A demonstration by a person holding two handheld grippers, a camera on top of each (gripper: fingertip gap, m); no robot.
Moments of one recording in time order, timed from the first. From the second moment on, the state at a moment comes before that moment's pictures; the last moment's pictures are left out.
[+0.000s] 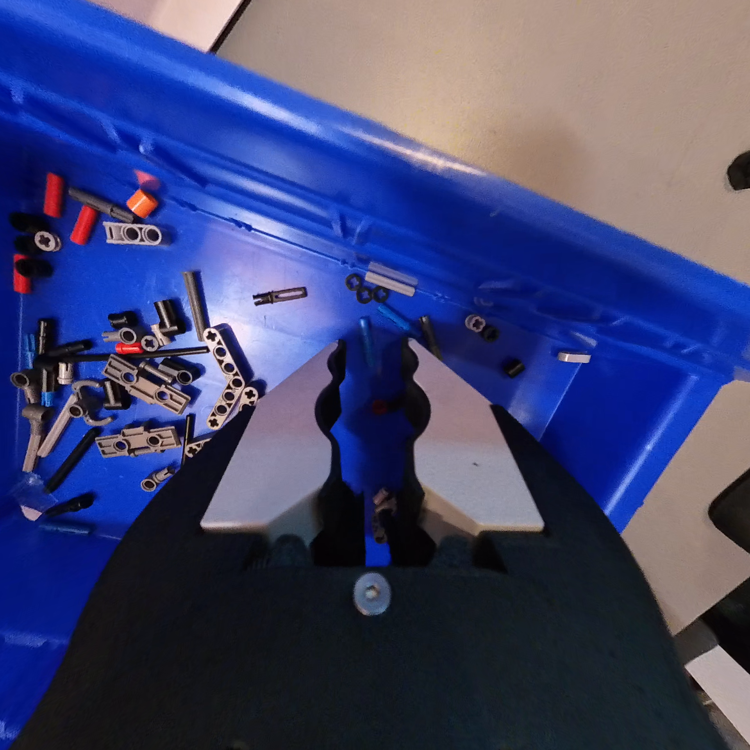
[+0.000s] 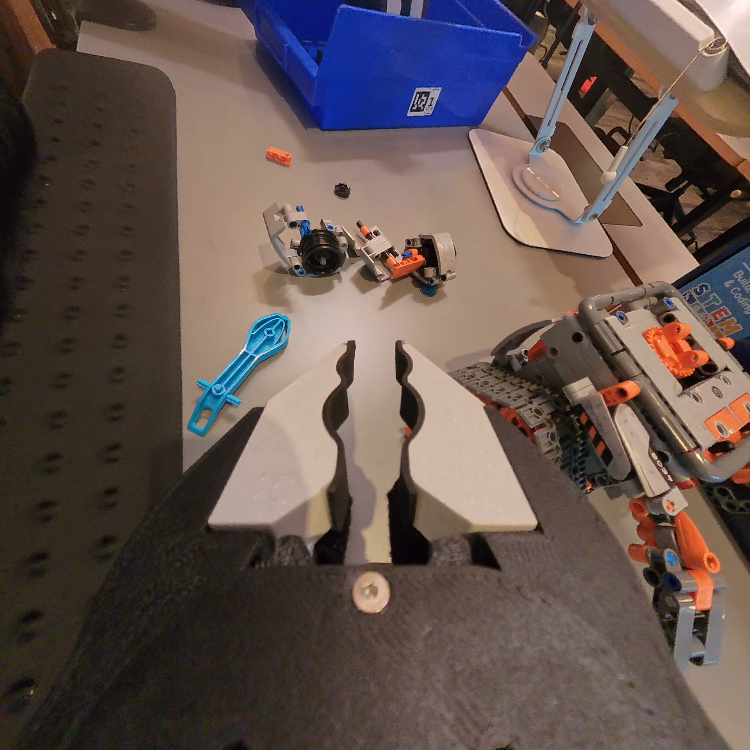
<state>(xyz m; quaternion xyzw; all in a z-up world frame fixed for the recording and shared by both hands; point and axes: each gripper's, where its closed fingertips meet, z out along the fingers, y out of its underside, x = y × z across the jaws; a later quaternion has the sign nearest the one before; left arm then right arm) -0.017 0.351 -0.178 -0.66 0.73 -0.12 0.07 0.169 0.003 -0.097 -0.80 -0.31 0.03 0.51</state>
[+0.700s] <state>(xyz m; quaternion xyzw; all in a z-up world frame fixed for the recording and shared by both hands) -0.014 0.361 -0.102 -0.62 0.73 -0.12 0.25 0.165 0.008 -0.061 -0.78 -0.30 0.00 0.55</state>
